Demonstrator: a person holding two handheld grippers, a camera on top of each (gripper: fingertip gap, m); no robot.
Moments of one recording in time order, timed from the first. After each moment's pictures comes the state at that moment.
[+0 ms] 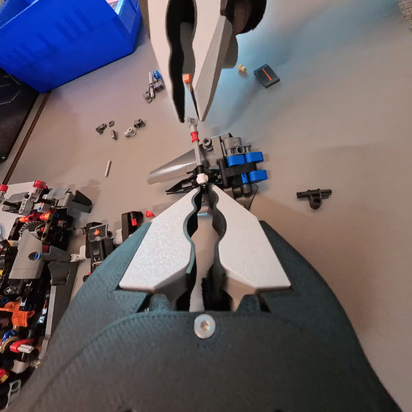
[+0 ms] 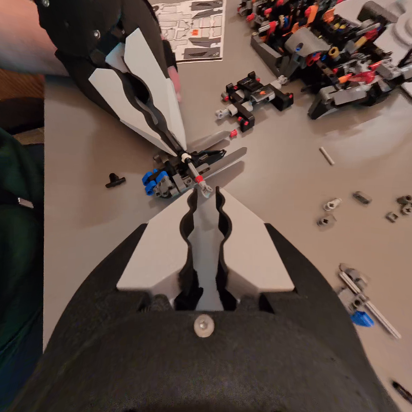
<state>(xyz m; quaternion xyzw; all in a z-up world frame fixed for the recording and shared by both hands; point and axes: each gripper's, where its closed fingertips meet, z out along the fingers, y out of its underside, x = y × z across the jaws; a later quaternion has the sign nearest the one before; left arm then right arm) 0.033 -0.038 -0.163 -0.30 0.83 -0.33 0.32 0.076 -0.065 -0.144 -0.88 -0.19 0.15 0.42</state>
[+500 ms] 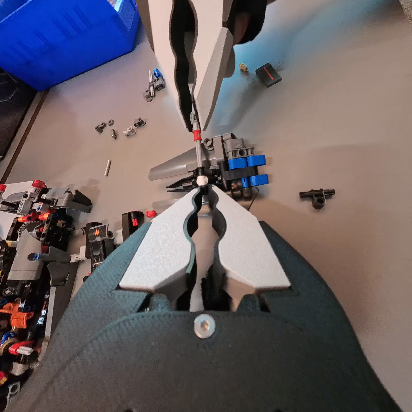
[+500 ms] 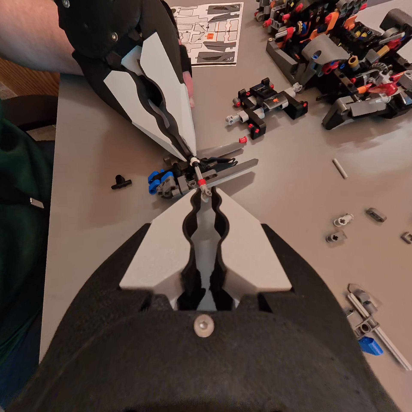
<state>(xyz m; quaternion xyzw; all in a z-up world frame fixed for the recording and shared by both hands) 0.034 -0.037 -0.164 -0.30 0.83 -0.34 0.32 0.067 -0.059 -0.145 -0.87 -0.22 0.17 0.41</state>
